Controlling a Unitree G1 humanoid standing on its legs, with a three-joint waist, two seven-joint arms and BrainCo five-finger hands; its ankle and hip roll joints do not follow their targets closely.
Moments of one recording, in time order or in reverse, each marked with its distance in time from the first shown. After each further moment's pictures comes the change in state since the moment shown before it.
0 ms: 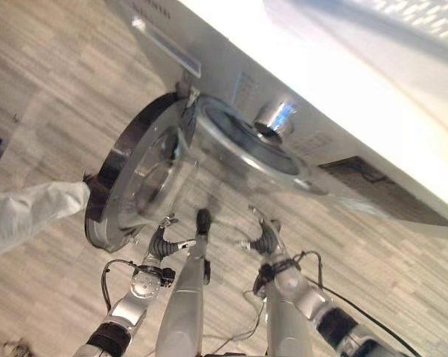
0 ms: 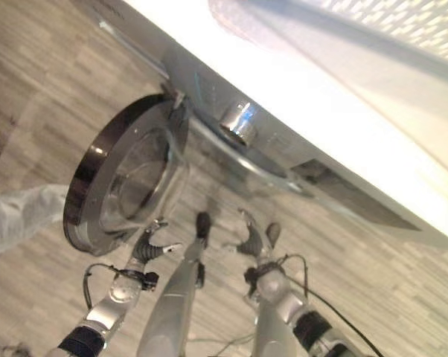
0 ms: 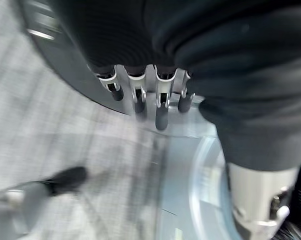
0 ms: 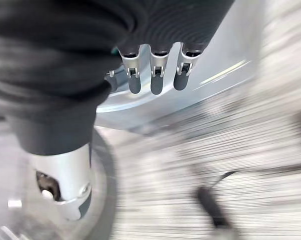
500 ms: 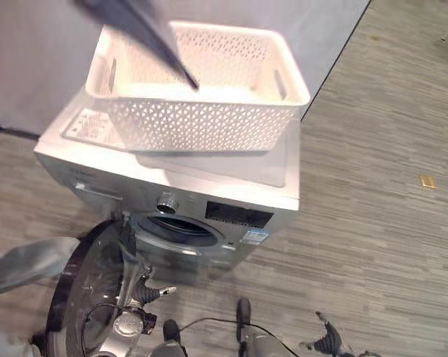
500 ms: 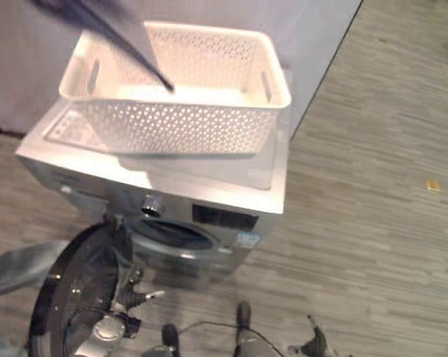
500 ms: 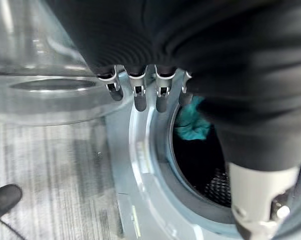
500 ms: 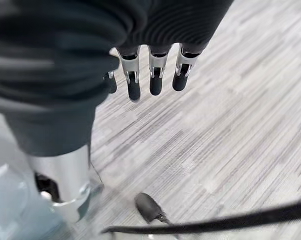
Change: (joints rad) left arm 0.176 -0.046 0.092 0.292 0.008 0.005 -0.107; right arm 0.386 -0.067 -0.341 0.240 -0.043 0.024 0.038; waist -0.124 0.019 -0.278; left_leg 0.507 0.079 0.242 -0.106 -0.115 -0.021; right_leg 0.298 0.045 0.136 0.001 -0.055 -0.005
